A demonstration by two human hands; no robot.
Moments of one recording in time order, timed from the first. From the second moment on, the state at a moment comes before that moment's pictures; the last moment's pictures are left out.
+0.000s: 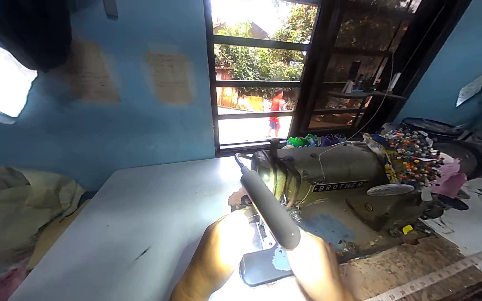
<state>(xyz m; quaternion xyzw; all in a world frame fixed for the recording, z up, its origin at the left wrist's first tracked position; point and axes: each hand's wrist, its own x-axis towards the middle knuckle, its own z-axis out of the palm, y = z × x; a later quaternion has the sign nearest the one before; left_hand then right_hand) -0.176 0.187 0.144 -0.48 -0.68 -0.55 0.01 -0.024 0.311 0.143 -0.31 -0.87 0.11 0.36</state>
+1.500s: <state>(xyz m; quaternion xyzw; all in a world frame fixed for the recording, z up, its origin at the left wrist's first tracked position) -0.175 0.190 0.137 -0.47 -0.64 -0.60 -0.05 -0.009 0.305 0.149 -0.19 -0.70 0.58 0.38</state>
